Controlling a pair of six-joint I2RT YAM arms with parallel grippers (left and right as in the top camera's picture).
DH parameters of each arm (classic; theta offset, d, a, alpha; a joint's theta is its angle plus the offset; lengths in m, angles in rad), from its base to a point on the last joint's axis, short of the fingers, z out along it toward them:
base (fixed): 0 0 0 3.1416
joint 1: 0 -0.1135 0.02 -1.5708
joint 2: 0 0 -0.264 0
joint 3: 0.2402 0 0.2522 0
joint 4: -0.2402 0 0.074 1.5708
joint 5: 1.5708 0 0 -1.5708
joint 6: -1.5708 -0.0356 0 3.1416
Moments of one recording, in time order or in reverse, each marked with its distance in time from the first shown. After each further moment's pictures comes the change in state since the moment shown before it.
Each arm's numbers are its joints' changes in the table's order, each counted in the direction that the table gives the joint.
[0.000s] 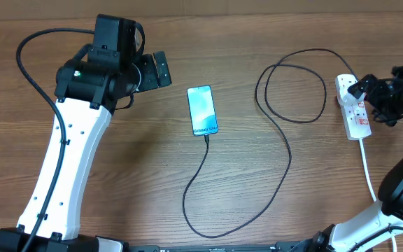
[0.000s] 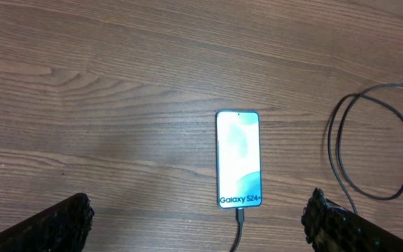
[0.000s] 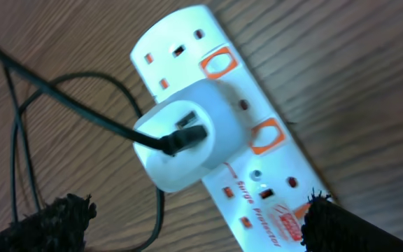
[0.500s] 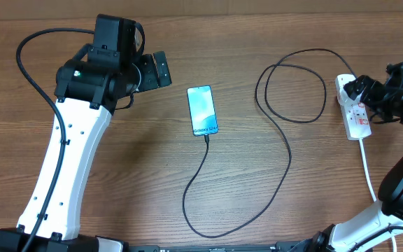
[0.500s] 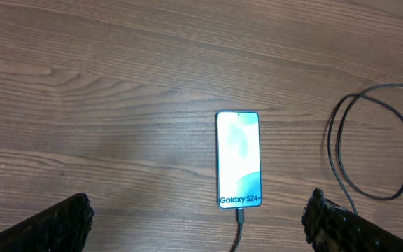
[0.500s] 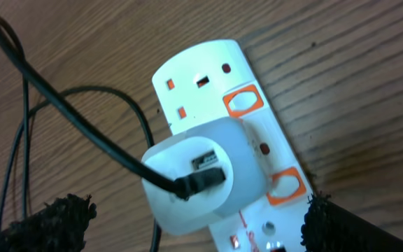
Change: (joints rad) left arm 0.000 0.000 0.000 0.000 0.000 0.000; right arm 0.000 0.000 -0.112 0.233 -0.053 0.068
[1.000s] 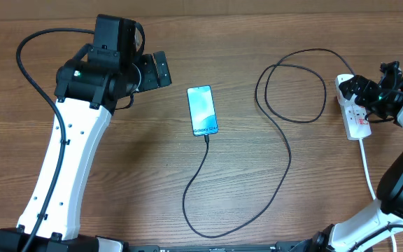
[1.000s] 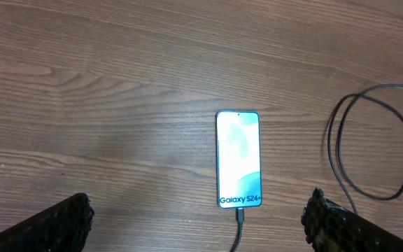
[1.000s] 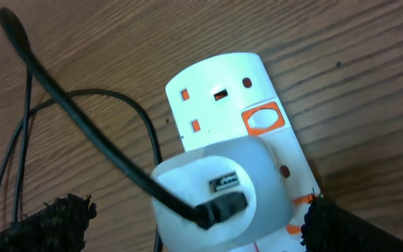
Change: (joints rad) left arm 0.000 0.000 0.000 0.000 0.000 0.000; right arm -0.025 -0.014 -0.026 0.083 -0.002 0.026
